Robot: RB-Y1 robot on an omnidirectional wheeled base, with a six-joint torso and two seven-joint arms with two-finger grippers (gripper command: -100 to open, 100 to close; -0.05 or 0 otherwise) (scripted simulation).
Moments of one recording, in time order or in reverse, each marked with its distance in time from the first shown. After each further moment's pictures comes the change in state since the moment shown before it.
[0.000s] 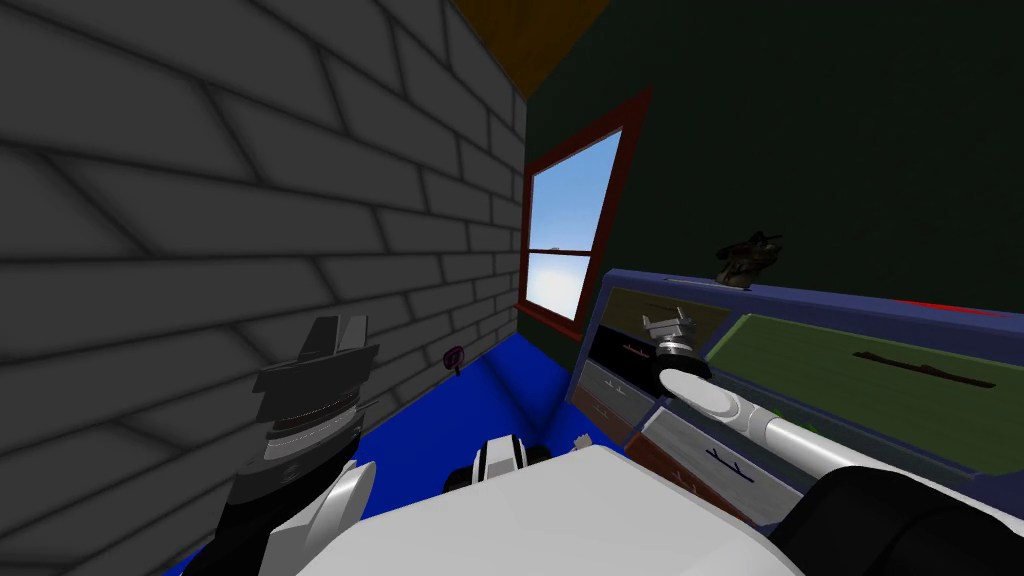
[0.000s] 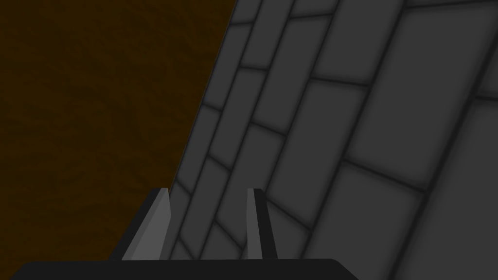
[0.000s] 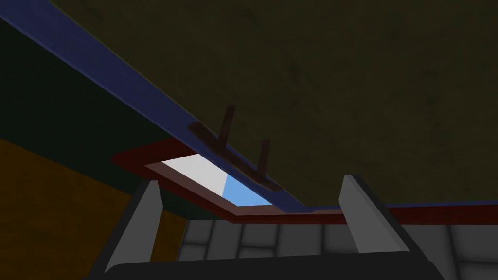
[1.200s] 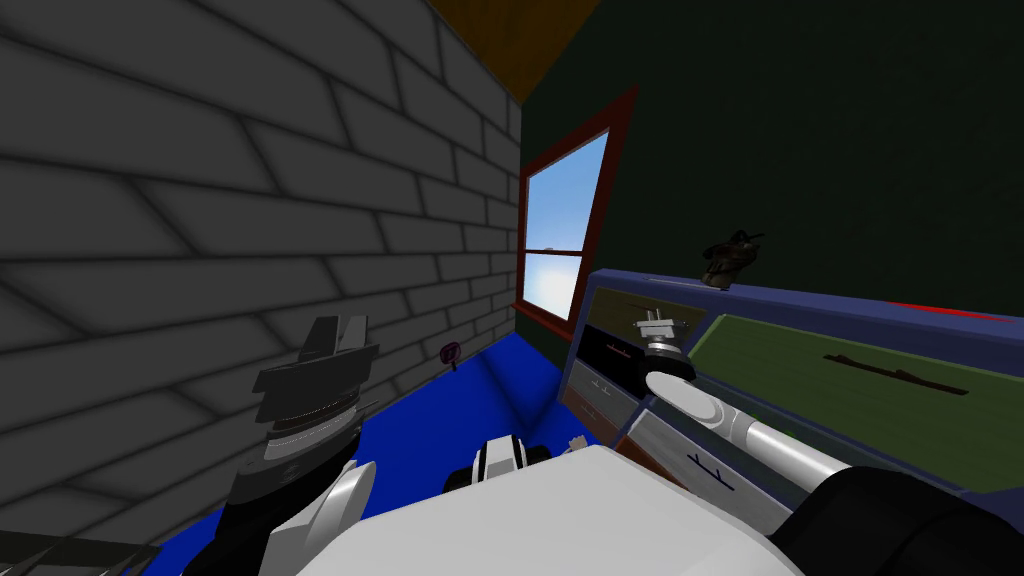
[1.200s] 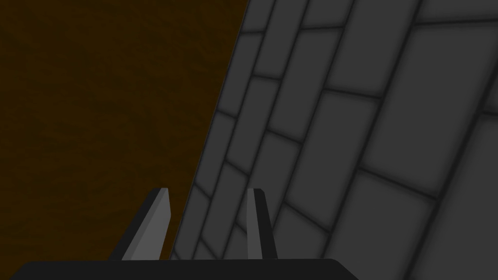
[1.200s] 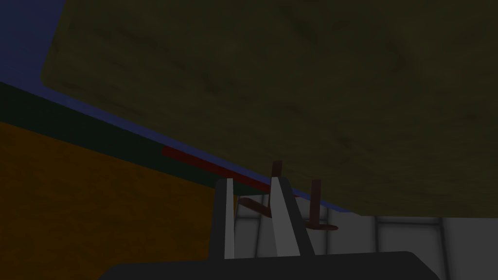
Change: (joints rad) left arm 0.000 0.000 0.000 0.000 0.000 0.000 0.000; right arm -0.034 0.081 0.020 -0.089 0.114 0.100 -0.061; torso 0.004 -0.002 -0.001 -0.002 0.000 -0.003
